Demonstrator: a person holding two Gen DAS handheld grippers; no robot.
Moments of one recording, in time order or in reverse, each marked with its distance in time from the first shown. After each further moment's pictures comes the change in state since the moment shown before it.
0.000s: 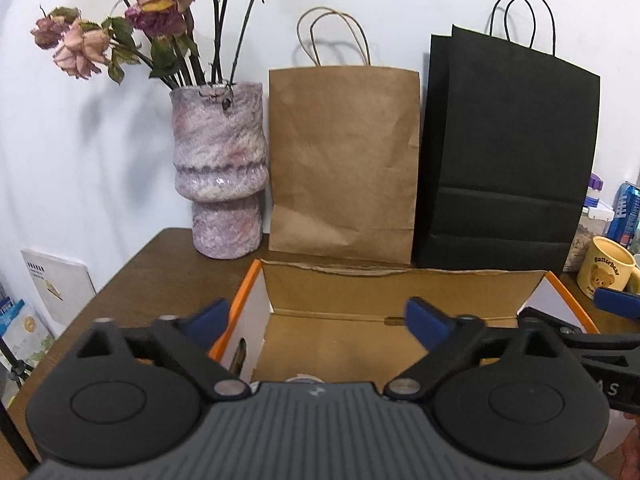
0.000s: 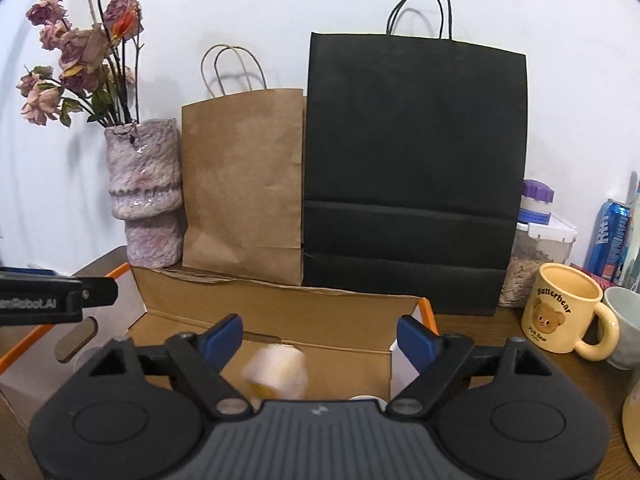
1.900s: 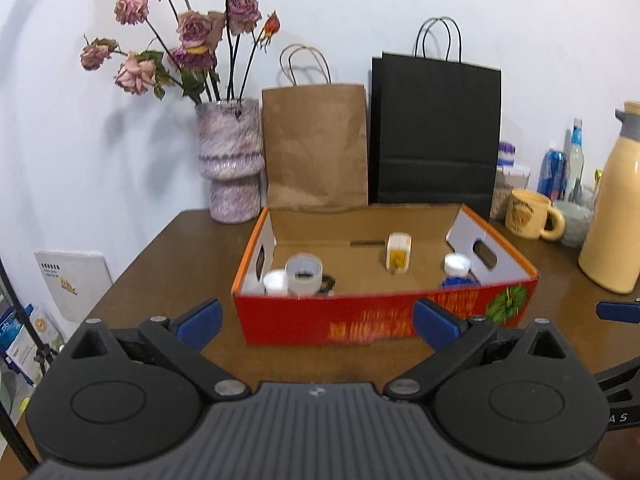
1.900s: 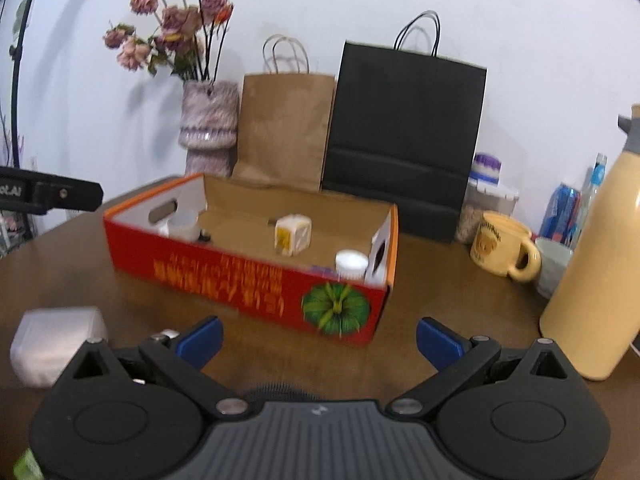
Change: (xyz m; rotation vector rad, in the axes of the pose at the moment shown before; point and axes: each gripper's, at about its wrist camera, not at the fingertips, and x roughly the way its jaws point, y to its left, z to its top) left arm -0.179 0.020 -0.086 0.070 -0.015 -0.071; right arm -0.187 -0.003 -0.100 -0.143 0.099 0.035
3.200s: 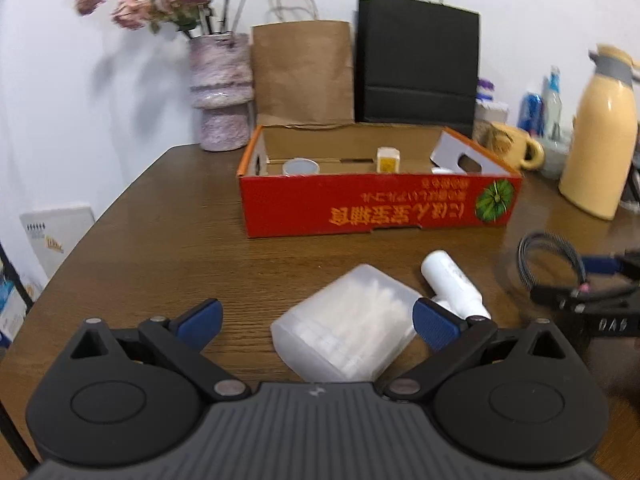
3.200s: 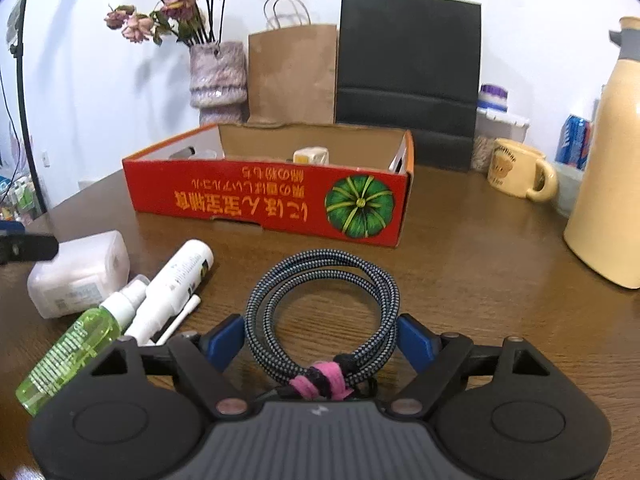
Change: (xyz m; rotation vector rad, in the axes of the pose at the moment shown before) left arm -0.017 0.022 -0.069 0.043 0.125 -0.075; right arm -0.004 0.003 -0.052 0.088 0.053 0.057
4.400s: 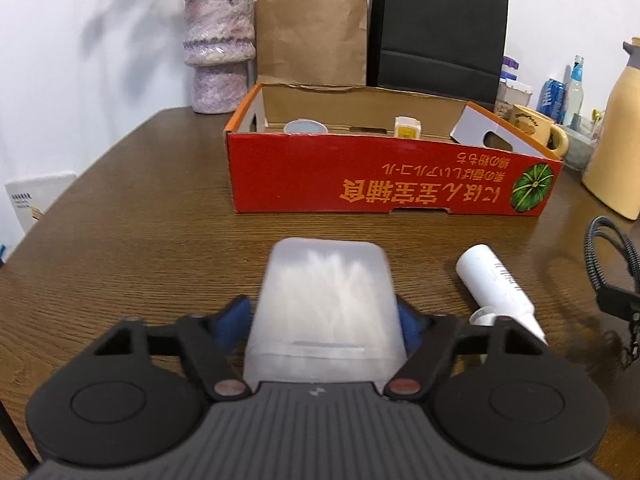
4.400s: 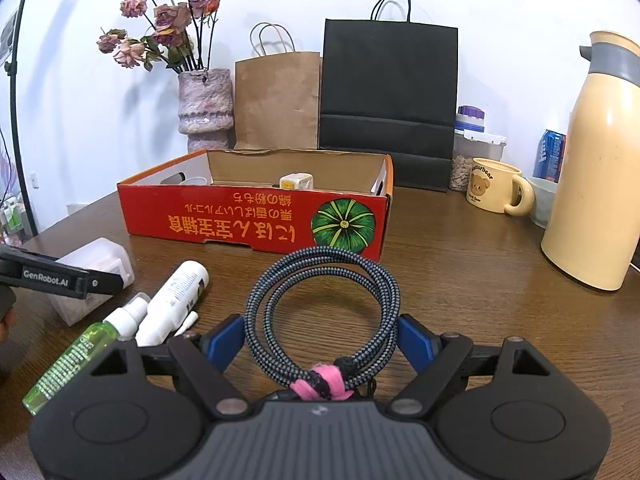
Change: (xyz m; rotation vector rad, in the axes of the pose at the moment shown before) left arm 0.064 0.008 0.000 -0.061 0.072 0.000; right arm -0.017 0.001 -0.004 0.025 -0.064 -0.038
